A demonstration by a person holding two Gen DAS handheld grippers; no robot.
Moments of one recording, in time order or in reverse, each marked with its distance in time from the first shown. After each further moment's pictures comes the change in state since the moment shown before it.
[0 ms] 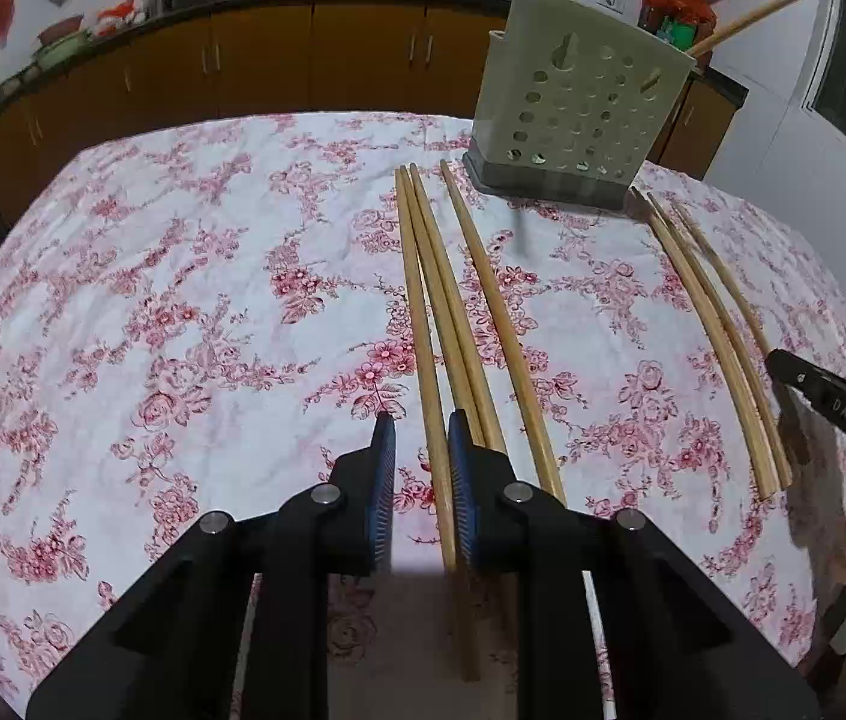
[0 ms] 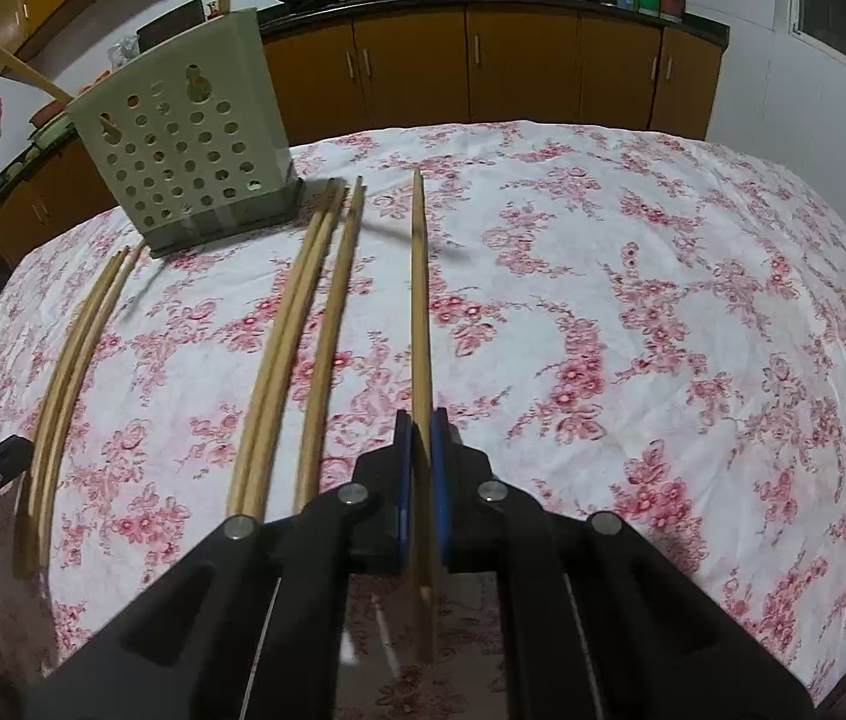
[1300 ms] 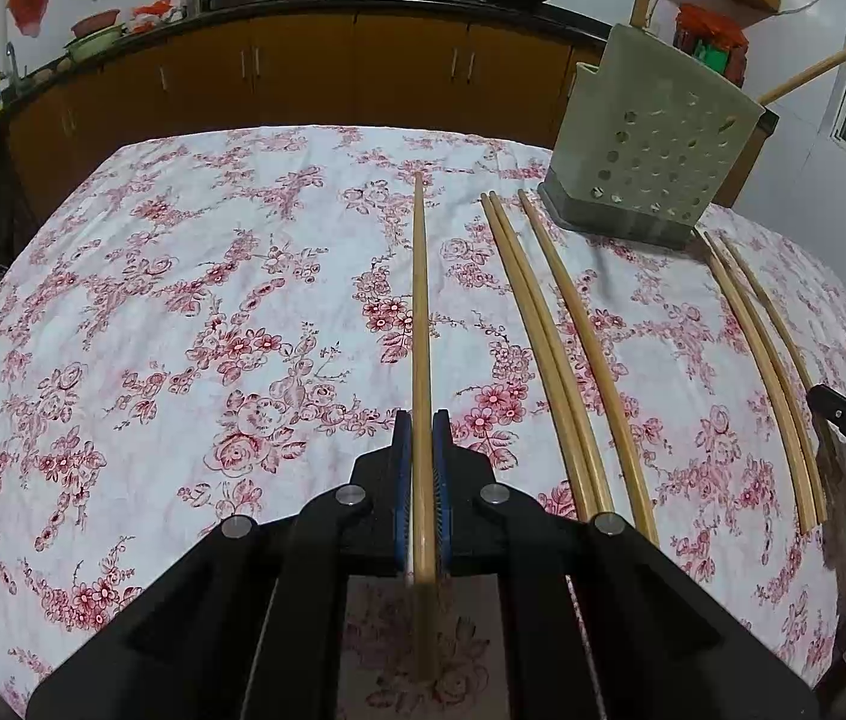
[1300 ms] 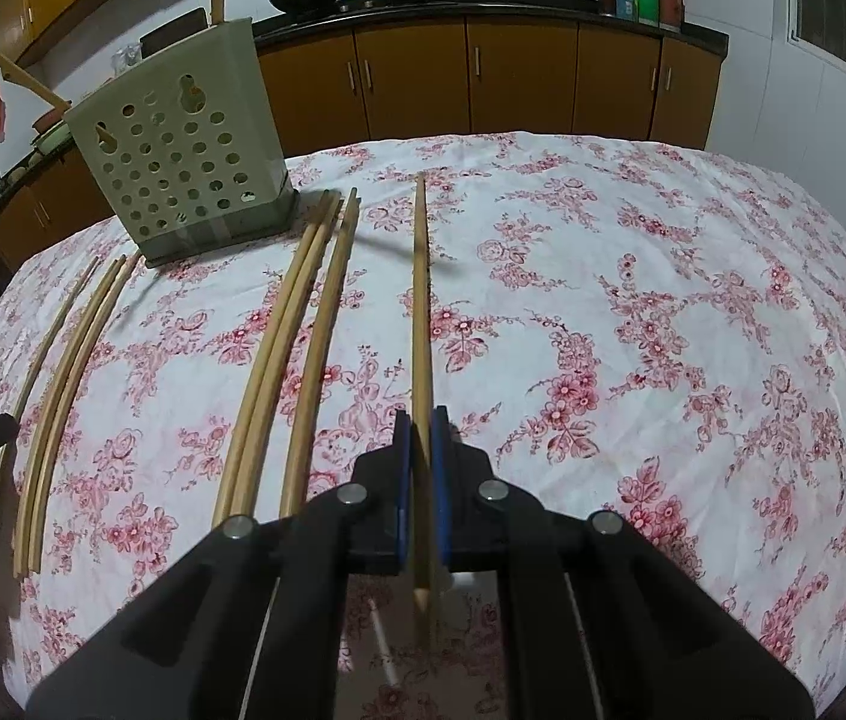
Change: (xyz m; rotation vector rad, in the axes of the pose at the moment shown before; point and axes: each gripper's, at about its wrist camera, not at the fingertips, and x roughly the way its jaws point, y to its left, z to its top) left arm 0.003 0.037 0.009 -0.061 -0.036 0.052; right arm 0.002 0.000 0.002 -0.007 -0.035 -0.003
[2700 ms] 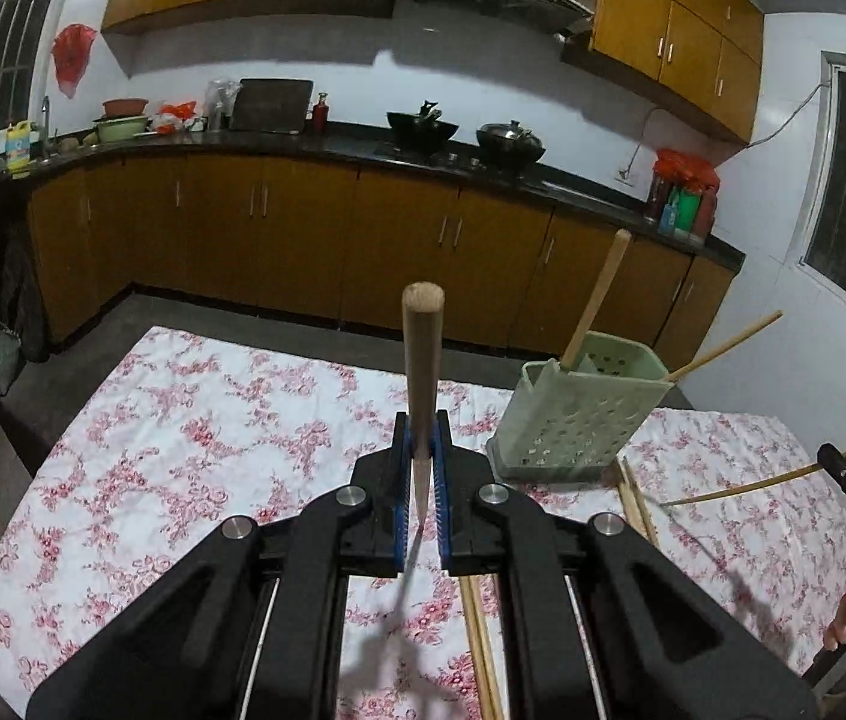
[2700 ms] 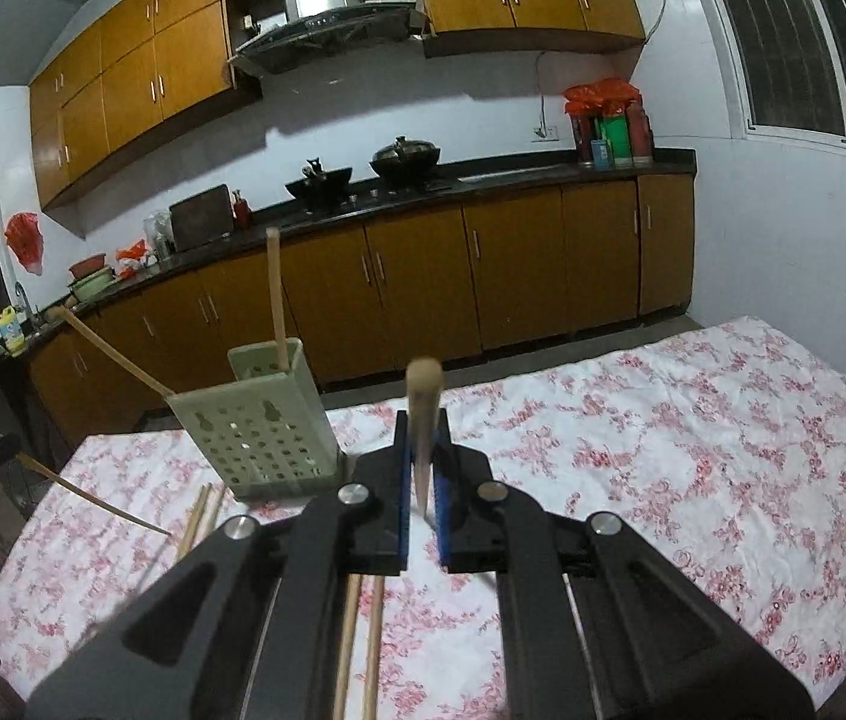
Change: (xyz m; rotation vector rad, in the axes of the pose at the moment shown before) left arm -0.116 0.006 0.088 -0.071 -0.356 -0.069; right arm -0.134 -0.017 0.066 0.079 -0.433 0.074
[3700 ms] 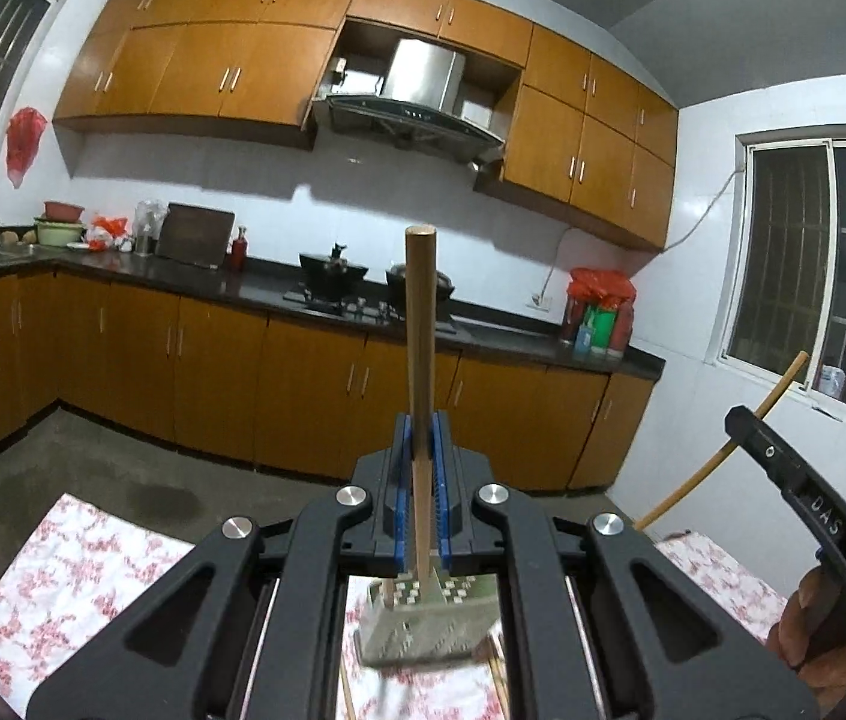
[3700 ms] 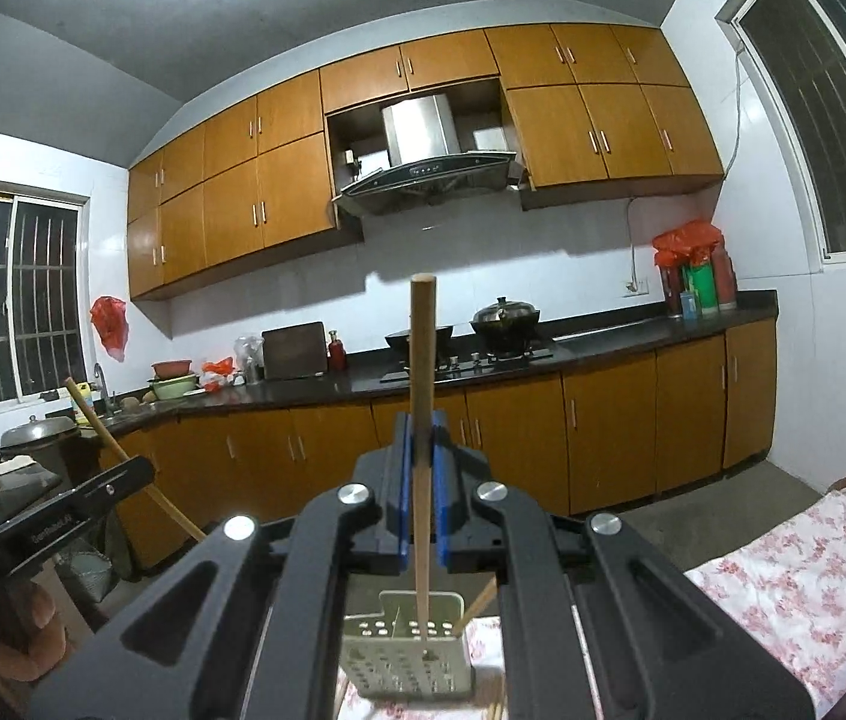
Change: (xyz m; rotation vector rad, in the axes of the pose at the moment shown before) left arm -0.024 -0.073 0.092 0.032 -0.329 -0.175; right arm -0.025 0.088 0.121 -0.074 -0.350 0.202
